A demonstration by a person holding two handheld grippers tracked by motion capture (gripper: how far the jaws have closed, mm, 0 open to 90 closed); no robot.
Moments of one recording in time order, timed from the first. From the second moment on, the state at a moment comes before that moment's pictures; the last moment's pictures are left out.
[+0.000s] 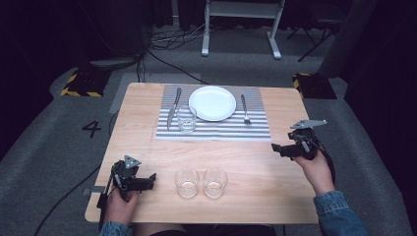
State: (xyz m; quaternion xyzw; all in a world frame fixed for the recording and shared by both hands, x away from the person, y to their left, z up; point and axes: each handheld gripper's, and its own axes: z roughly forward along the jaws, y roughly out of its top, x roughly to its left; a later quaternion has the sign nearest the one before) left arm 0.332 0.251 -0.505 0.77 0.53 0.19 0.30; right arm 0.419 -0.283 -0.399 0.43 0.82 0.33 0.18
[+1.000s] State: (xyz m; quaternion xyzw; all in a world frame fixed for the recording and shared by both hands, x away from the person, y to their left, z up) left arm 0.332 0.251 -0.505 0.77 0.53 0.19 0.30; right arm 0.393 -0.305 -0.470 0.45 0.83 0.29 0.14
